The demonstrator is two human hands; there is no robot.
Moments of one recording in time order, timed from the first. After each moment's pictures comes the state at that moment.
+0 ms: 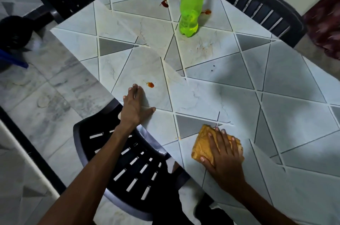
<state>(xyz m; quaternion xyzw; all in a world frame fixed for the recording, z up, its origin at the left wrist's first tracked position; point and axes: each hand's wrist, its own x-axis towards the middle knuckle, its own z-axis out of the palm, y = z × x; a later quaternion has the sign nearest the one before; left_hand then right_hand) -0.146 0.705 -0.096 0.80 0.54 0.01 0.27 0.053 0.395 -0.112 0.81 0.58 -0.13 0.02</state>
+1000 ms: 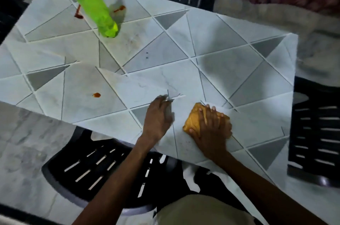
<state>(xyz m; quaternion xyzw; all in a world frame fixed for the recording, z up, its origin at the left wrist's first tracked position) -0.021 0.546 -0.094 0.93 0.18 0.07 0.31 0.055 0.328 -0.114 0.94 0.32 -0.11 0.01</state>
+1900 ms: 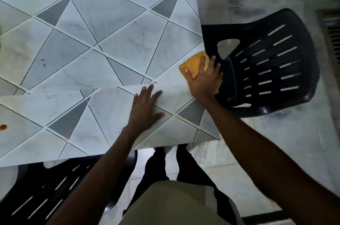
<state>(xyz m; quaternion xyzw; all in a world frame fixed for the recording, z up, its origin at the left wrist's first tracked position) 0.063 0.361 -0.110 0.97 -0.03 -0.11 0.21 0.199 0.150 -0.124 0.99 -0.07 -0.07 -0.14</state>
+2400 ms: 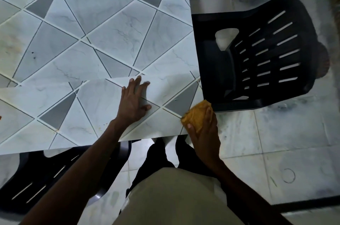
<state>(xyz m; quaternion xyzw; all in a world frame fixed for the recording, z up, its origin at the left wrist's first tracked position) 0.063 0.345 -0.106 0.97 0.02 -0.11 0.22 -0.006 0.056 -0.124 0.95 -0.05 -0.11 -0.29</state>
